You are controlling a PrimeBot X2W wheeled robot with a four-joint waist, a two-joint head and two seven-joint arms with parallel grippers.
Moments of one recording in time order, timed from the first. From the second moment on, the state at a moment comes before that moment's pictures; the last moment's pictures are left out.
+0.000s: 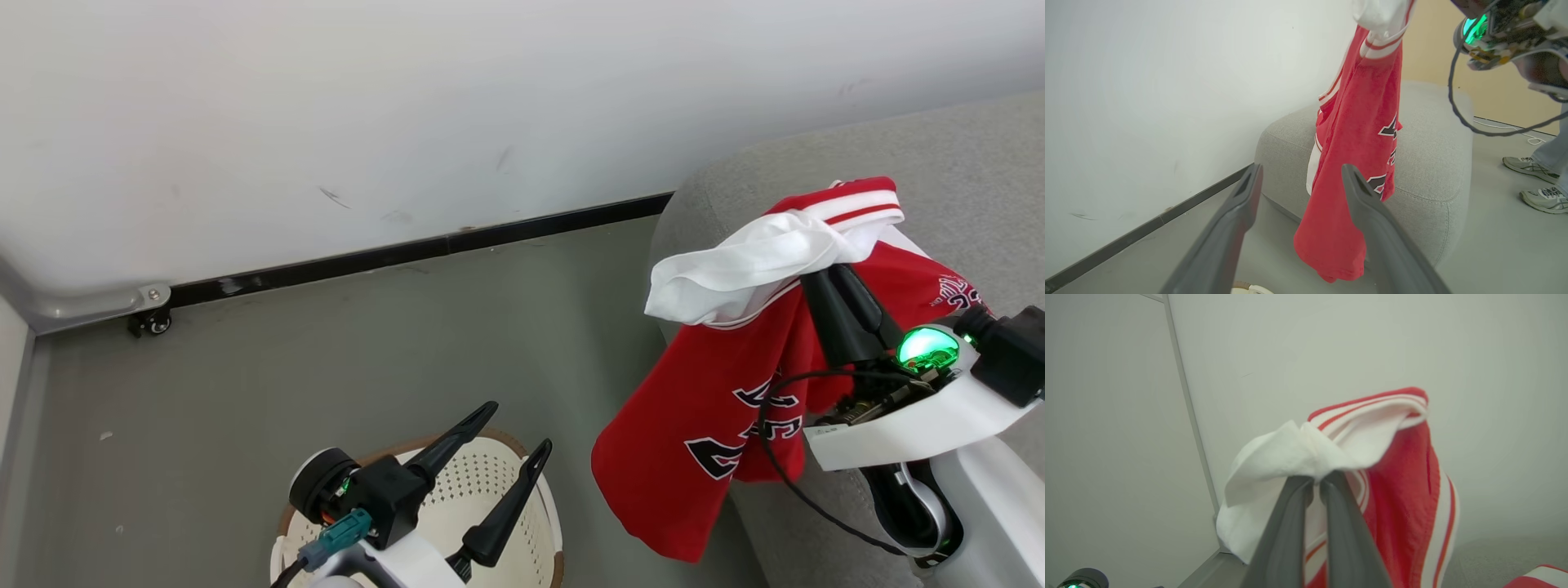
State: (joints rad) left arm -0.28 0.28 -0.70 0.24 -0.43 -0.12 -0.25; right arm -0.31 -0.37 0.36 0.10 0.64 0.12 -0.25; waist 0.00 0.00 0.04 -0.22
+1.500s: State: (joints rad) left arm -0.28 0.32 -0.76 0.19 -0.44 -0.12 -0.25; right arm -0.56 -0.59 0.26 0.06 0.59 0.12 -0.25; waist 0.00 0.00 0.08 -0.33
